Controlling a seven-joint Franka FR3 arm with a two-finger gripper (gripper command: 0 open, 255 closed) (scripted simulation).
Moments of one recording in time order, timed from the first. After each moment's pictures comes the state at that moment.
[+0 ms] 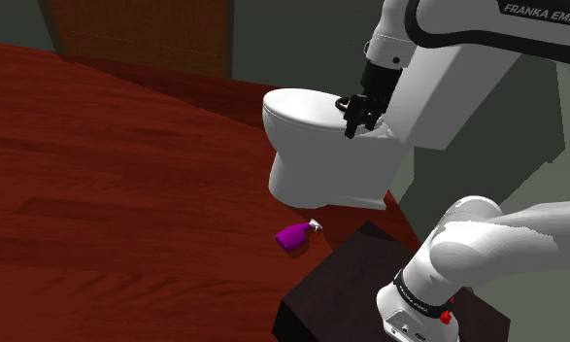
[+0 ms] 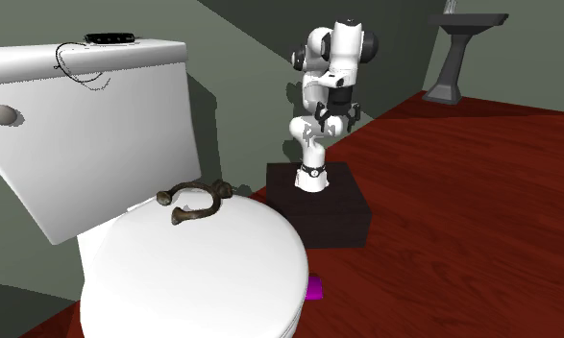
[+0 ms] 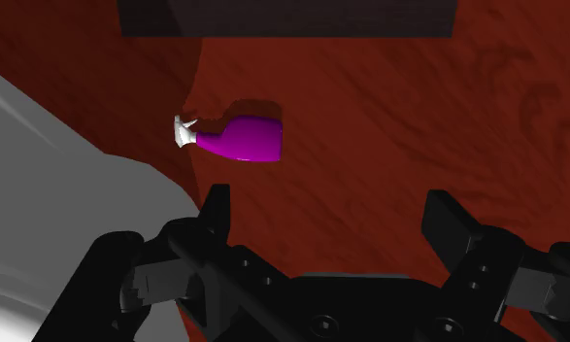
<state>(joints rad) 0.02 -0.80 0.03 -2.35 0.01 1.57 0.07</state>
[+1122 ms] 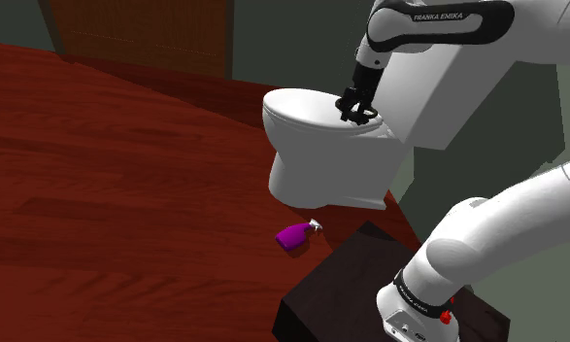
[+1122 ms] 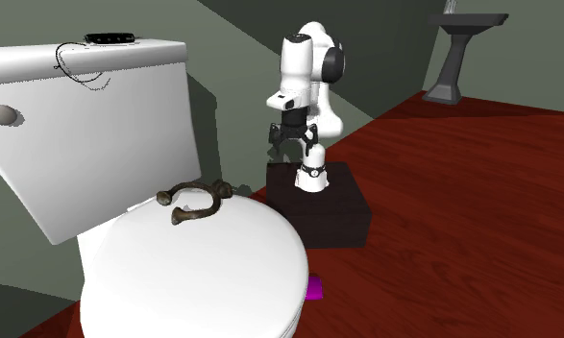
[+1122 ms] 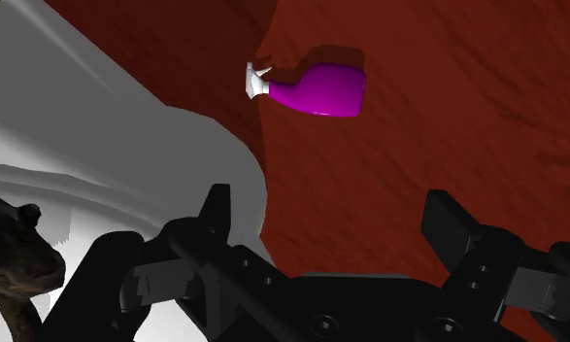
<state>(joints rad) -0.06 -0.41 -0.22 -2.16 -0.11 1.79 -0.22</state>
